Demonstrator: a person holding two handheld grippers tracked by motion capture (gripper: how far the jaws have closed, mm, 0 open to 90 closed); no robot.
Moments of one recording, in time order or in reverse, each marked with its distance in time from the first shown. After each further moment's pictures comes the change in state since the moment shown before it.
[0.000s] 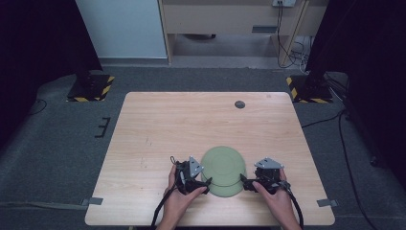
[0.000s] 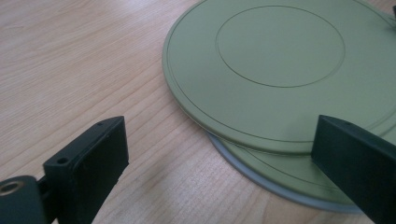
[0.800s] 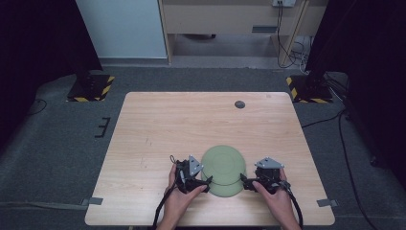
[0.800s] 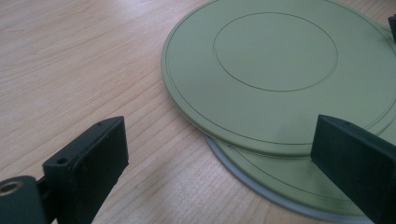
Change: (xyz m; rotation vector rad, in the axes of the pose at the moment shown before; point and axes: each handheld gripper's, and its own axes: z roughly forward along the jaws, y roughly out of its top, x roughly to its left) left arm 0.002 0.002 0.000 -0.013 -0.012 -0.012; right arm -0.001 0.001 0.000 0.002 -0.004 0.009
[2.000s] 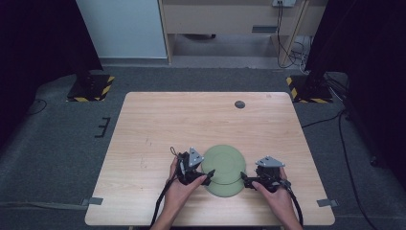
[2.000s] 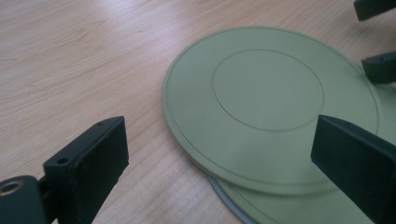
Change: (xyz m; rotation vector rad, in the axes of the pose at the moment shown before) left arm 0.016 0.024 0.004 -0.035 -0.075 -0.029; right arm -0.005 0.001 0.003 -0.005 0.007 0.009
